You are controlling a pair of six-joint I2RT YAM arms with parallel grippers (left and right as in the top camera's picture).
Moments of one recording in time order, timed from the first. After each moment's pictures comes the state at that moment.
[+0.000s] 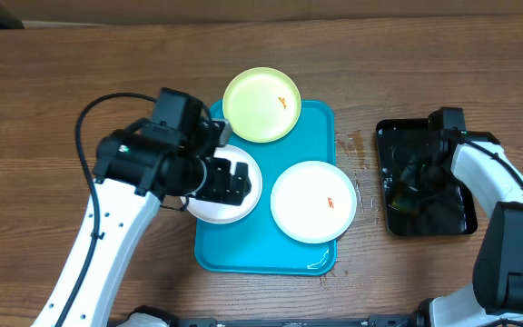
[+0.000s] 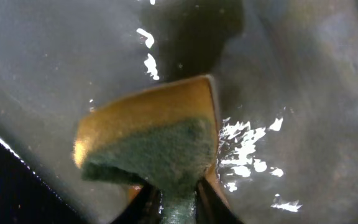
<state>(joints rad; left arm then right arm) -0.34 1.37 1.40 -1.30 0.29 -0.17 -0.09 1.73 1.01 -0.82 -0.03 0.49</state>
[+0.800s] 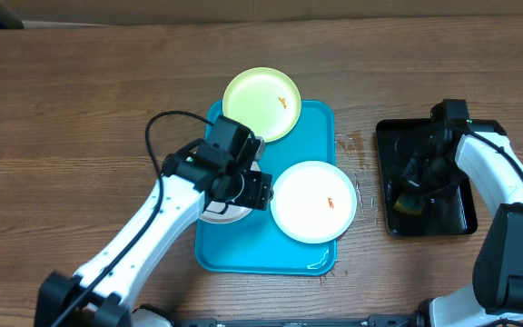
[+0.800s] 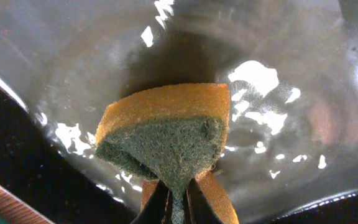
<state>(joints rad) -0.46 1.50 1.06 -0.80 0.26 -0.28 -0.08 1.73 1.11 -0.99 -0.05 0.48</state>
